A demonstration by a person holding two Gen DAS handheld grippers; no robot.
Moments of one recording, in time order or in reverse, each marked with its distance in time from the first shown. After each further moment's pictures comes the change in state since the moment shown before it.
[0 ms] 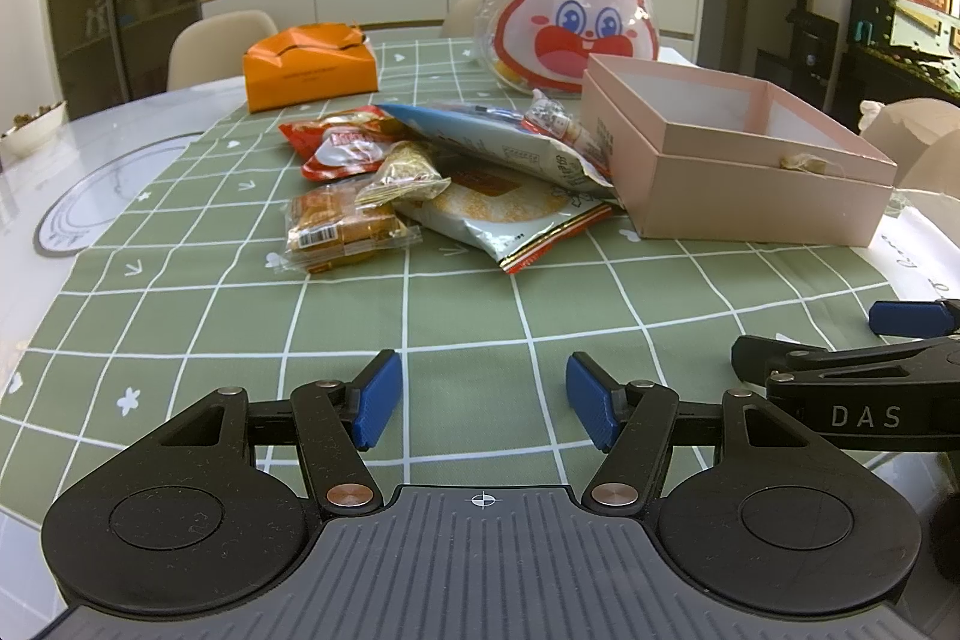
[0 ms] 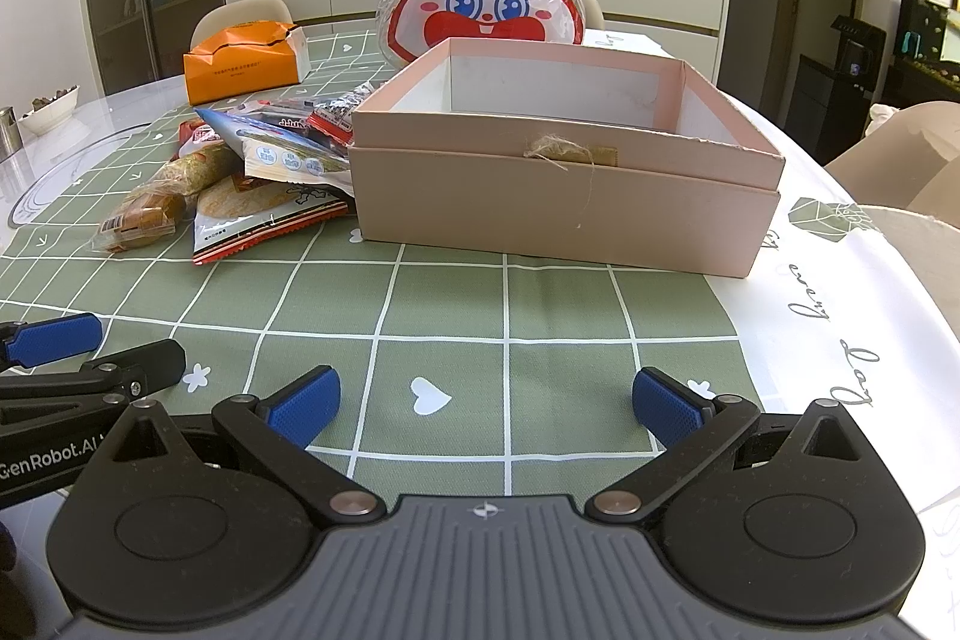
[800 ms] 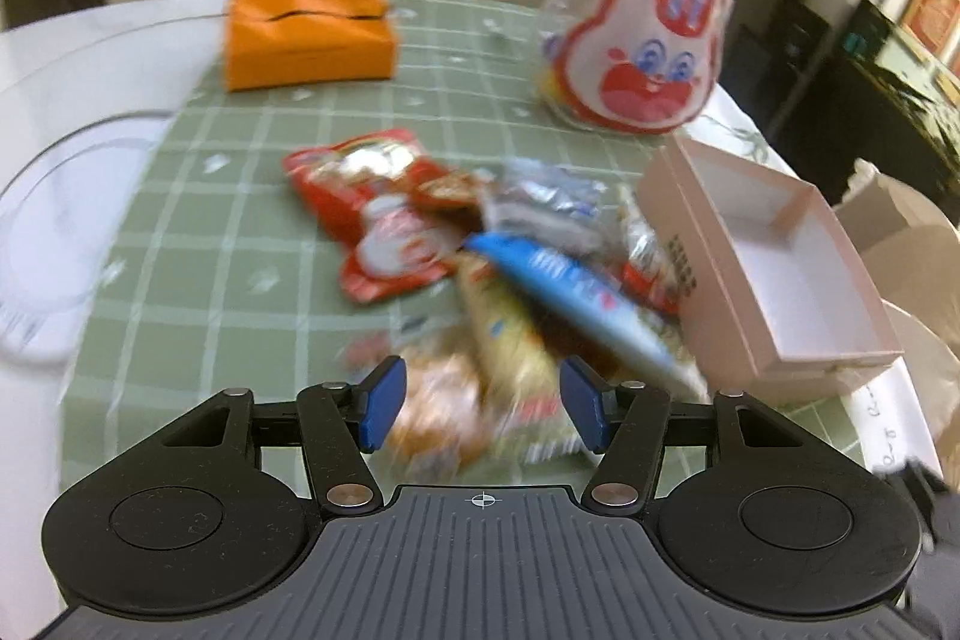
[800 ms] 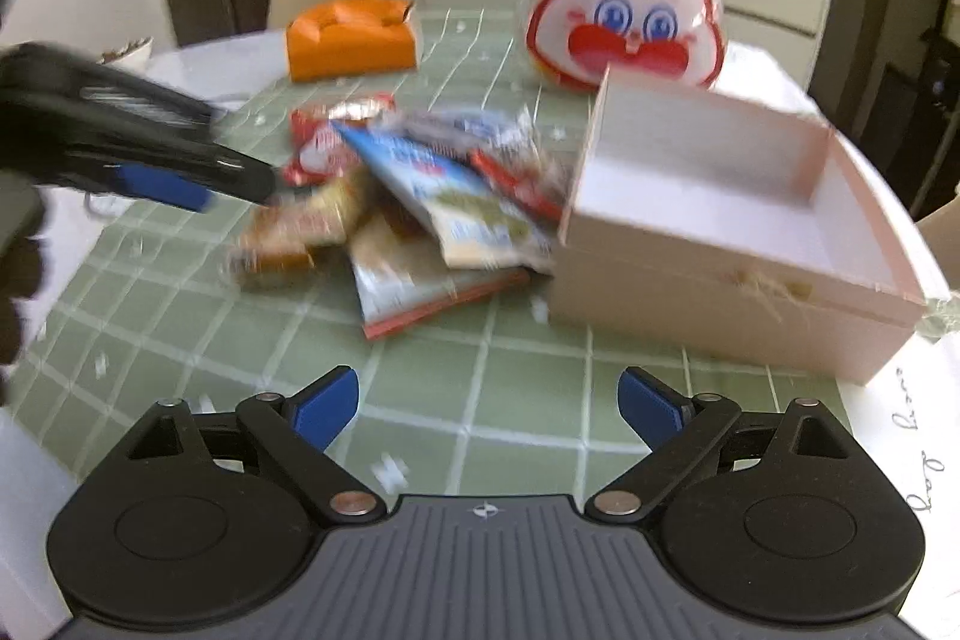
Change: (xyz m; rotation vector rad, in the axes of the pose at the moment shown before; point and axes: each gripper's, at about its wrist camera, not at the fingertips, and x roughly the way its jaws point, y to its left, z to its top) left arm 0.072 0.102 0.145 -0.117 0.252 -0.216; right arm 0.002 0.082 0.065 -0.084 0.105 0.081
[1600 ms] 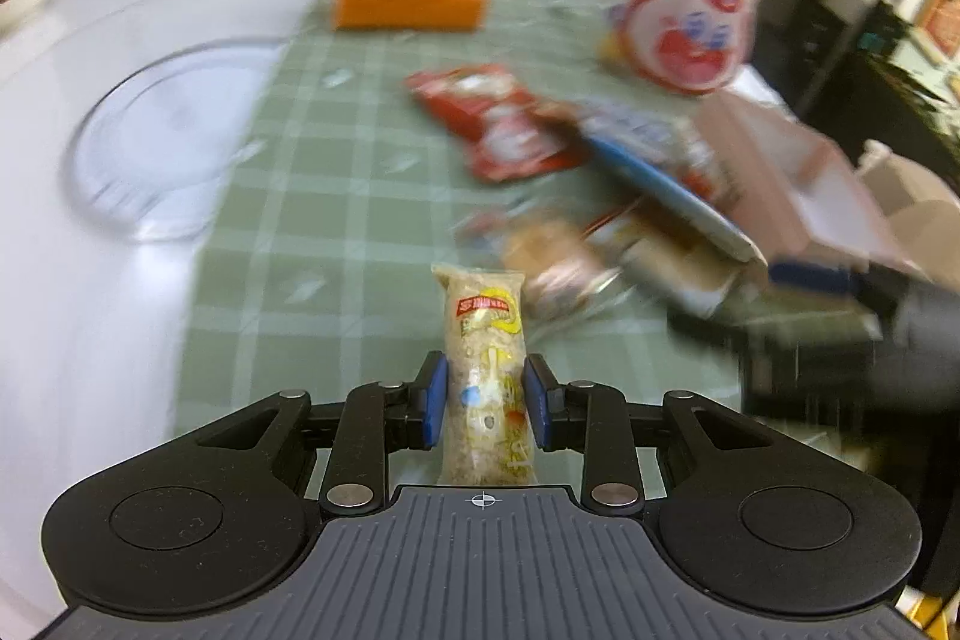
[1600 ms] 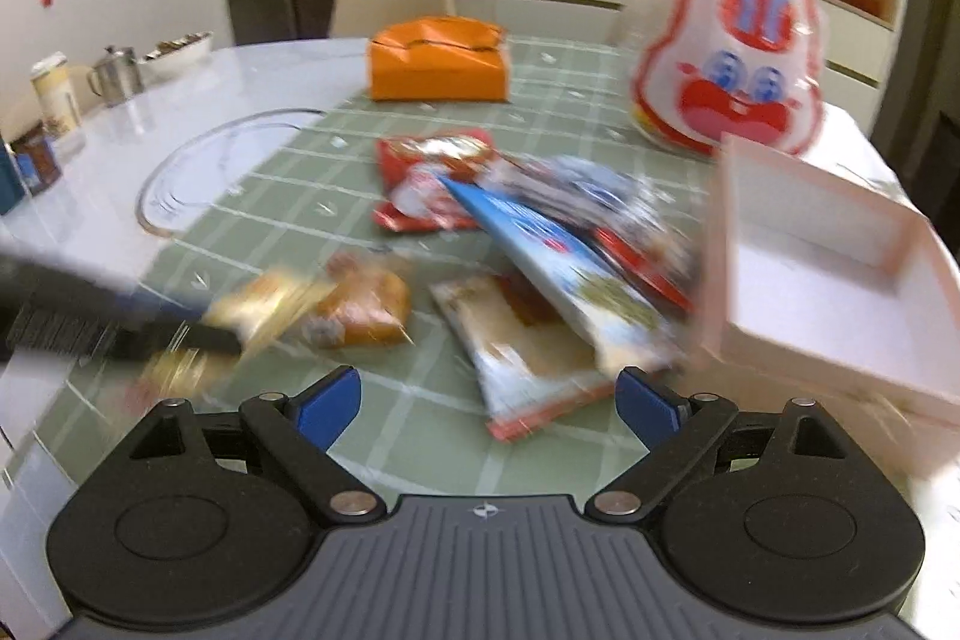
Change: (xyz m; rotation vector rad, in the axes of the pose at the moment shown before) left arm -0.059 0.063 -0.085 -0.070 0.039 0.067; right arm 0.025 0.052 0.040 -0.117 -0.039 0.152
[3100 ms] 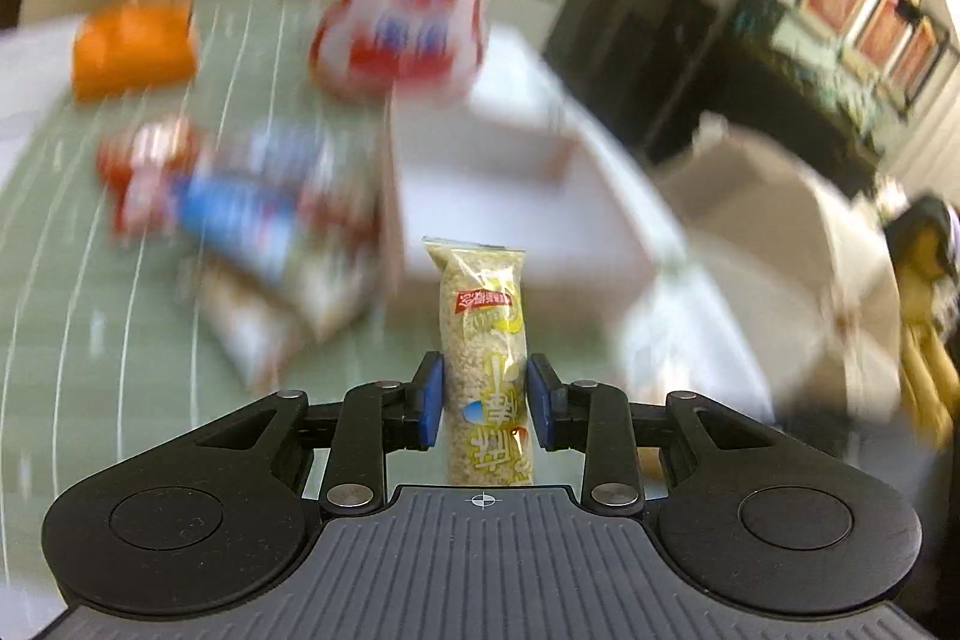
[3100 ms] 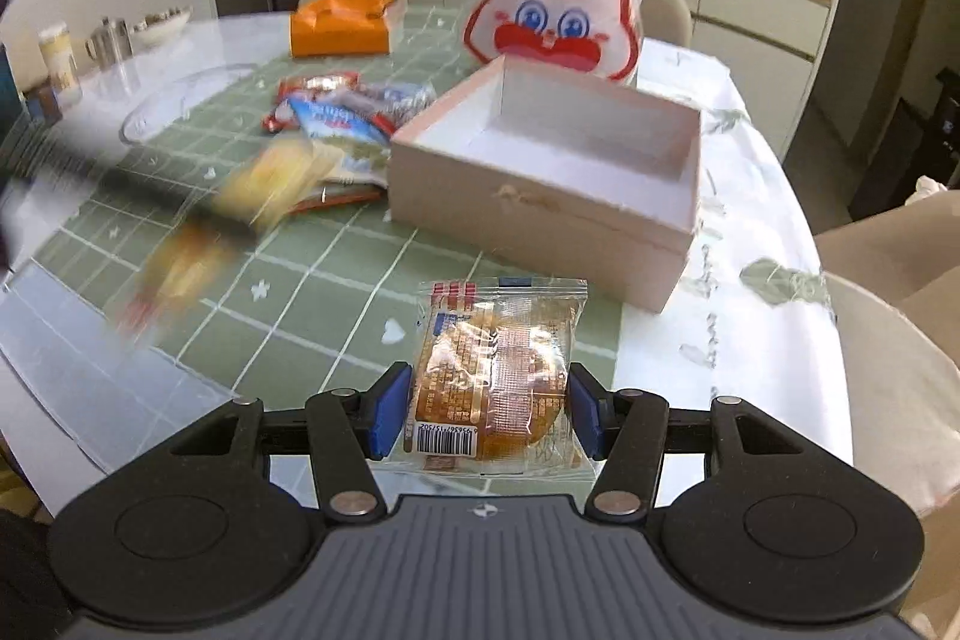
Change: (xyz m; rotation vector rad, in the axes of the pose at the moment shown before) left arm -0.011 -0.229 0.030 0.123 -0.093 -0.198; right arm -0.144 -0.163 -0.100 -0.024 0.024 -0.054
